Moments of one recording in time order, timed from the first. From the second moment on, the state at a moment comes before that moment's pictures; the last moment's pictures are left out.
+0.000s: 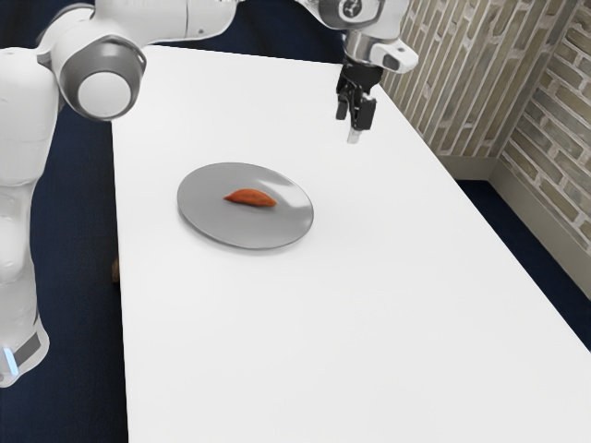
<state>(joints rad) 0.05 0.24 0.10 -1.22 -0.03 1.48 0.21</state>
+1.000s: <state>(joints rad) 0.05 0.21 0.09 -1.30 -0.10 1.52 0.26</state>
